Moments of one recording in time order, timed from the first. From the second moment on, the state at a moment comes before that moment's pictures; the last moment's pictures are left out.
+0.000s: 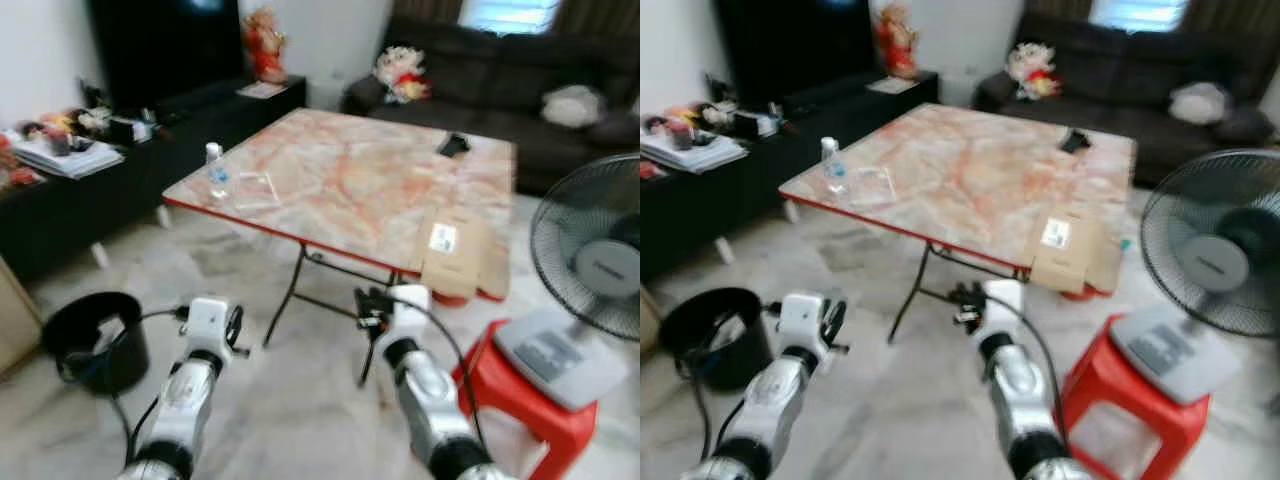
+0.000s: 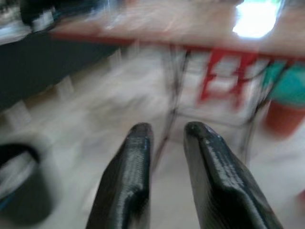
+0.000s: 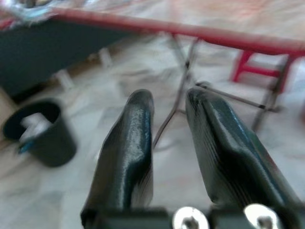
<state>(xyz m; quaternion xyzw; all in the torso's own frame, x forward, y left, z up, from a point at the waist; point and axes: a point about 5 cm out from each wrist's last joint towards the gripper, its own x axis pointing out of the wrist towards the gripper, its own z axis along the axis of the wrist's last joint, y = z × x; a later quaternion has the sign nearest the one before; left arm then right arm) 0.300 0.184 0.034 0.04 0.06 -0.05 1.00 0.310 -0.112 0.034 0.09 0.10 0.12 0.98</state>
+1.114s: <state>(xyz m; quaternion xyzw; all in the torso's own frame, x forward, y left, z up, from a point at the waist) 0.208 0.239 -0.053 0.03 0.33 0.08 0.94 0.231 -0.133 -0.058 0.07 0.37 0.04 0.93</state>
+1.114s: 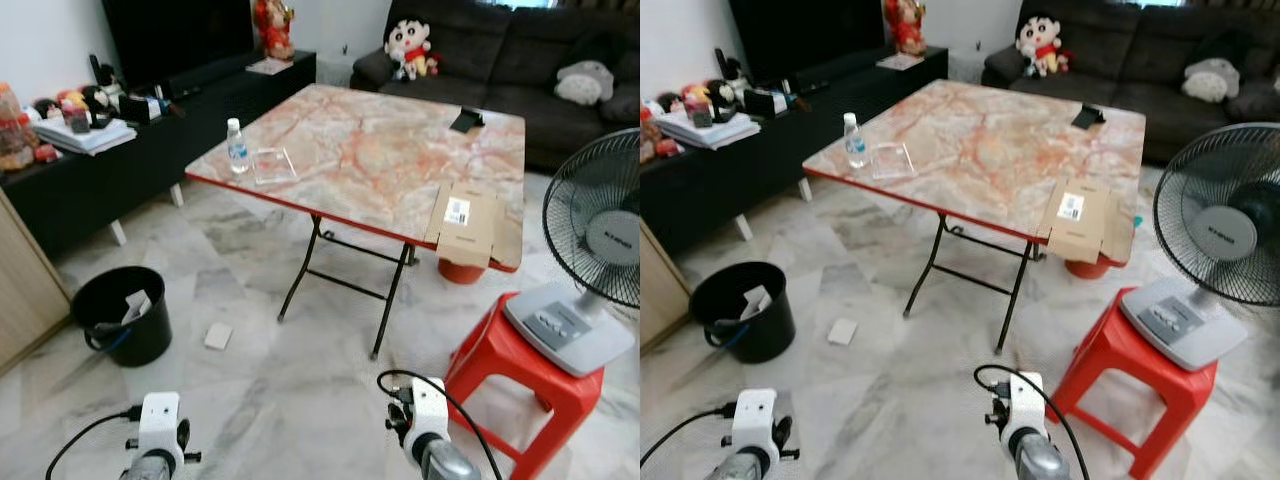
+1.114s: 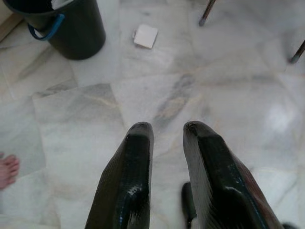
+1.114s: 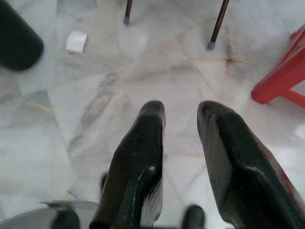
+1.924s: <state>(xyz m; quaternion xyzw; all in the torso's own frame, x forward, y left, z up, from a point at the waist) 0.201 0.237 -0.059 0.02 0.34 0.10 0.93 0.233 -0.127 -0.056 0.07 0.36 0.05 0.93</state>
